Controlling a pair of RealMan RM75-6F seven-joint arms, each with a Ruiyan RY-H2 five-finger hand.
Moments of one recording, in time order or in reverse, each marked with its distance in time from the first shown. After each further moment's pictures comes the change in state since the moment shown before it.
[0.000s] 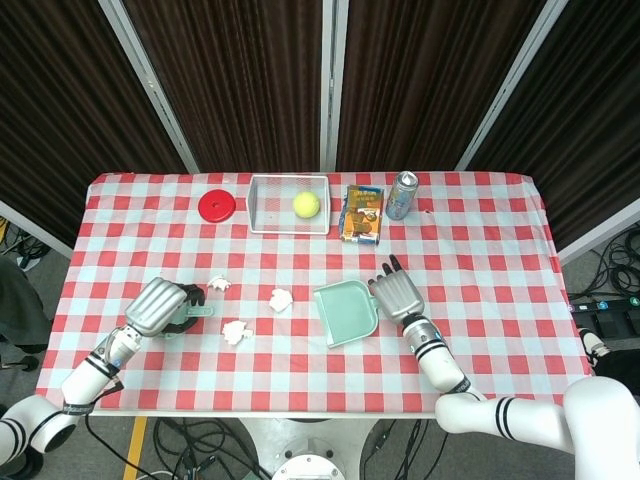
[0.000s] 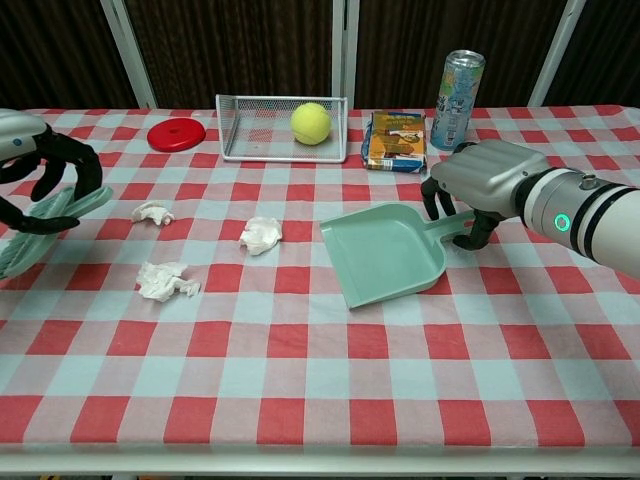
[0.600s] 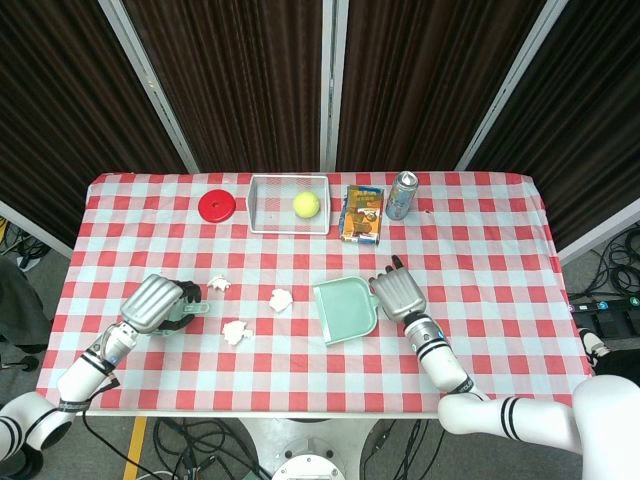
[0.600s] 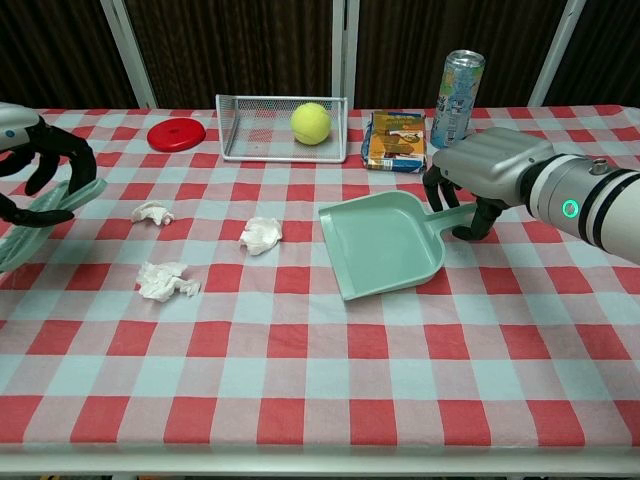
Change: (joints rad) left arm -0.006 0.016 -0.002 0.017 -0.001 -0.006 -0.040; right arm 0.002 0.050 0.014 -0.078 0.012 0.021 0.019
